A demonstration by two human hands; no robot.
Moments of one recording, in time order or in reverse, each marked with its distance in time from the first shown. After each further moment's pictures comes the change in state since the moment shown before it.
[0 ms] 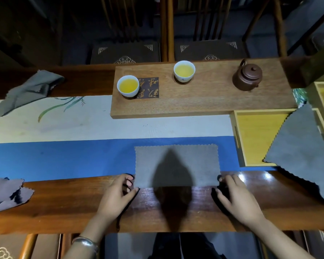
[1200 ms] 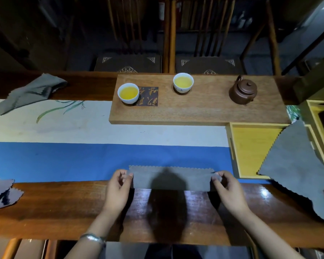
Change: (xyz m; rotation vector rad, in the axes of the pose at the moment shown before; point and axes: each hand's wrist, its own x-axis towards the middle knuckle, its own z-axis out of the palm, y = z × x) left_hand 0.022 0.033 0.029 -0.398 0.286 -0.055; right_hand 0.040 -0.005 -0.003 0.595 0.187 0.148
